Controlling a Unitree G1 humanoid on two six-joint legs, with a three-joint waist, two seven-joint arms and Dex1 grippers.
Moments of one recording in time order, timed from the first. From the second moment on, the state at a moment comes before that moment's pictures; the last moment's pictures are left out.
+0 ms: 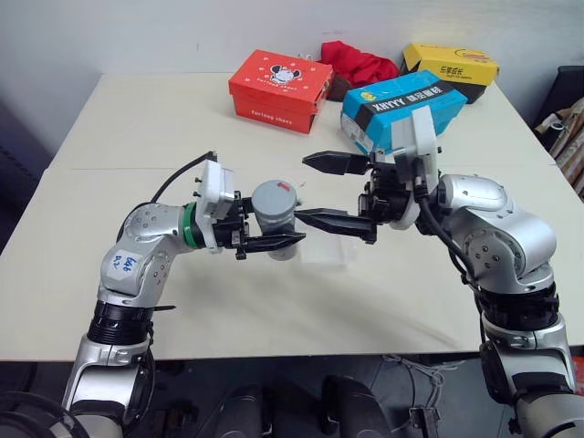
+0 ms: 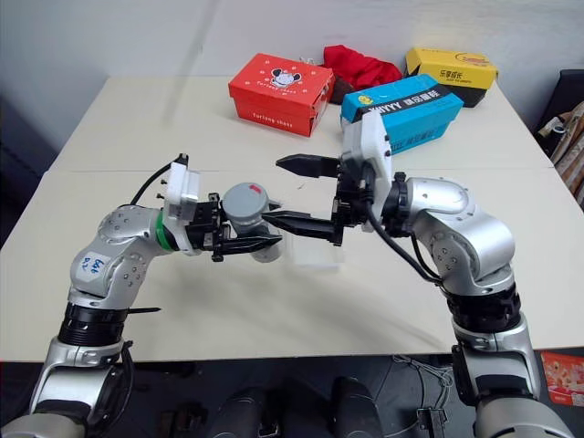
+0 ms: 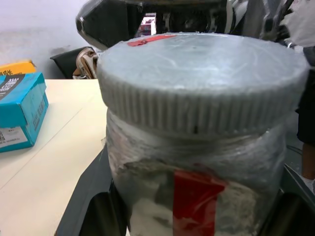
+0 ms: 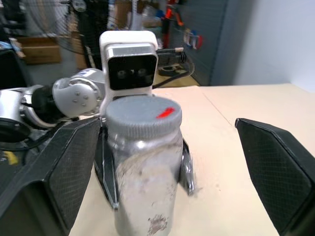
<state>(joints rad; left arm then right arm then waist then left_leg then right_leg) -0.58 0.49 -0.03 -0.10 -0.53 0.38 -1.09 -0.74 -0.53 0.06 -0.30 0.70 0.64 0.94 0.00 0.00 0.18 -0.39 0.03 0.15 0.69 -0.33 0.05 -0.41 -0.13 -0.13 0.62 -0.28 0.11</state>
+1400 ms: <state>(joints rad) -0.54 0.47 -0.06 -0.11 -0.46 0.34 -1.08 -0.68 -0.56 -0.02 -0.21 0.74 0.66 1.02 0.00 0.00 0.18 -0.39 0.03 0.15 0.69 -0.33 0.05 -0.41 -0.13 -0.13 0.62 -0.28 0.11</state>
